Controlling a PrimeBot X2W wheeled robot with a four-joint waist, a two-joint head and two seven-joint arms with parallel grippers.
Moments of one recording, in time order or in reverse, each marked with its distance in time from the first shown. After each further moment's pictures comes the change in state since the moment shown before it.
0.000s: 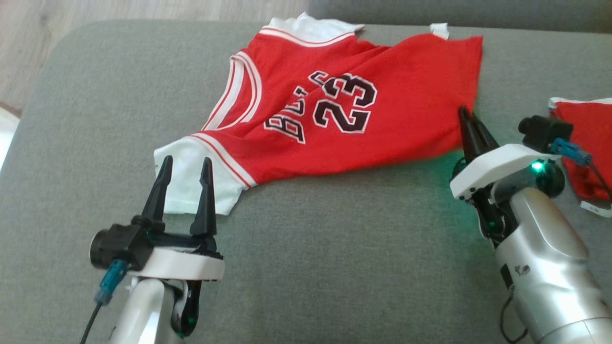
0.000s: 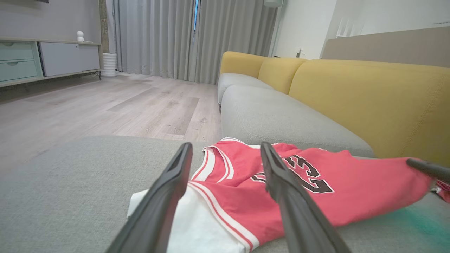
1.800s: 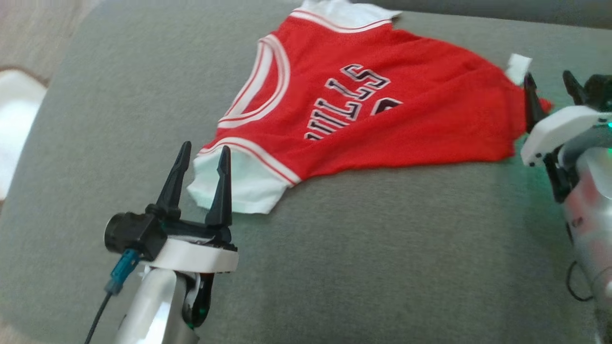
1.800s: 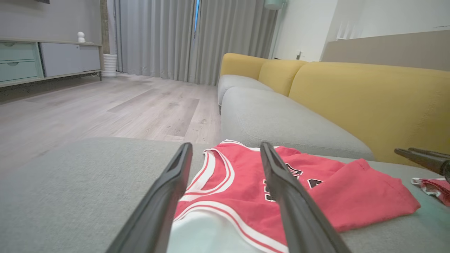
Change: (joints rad) left arm -0.039 -0.004 -0.063 -0.018 -0.021 -0.007 0.000; right arm -0.281 -0.149 -0.084 0.434 -0.362 0.000 -0.123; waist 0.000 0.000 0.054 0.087
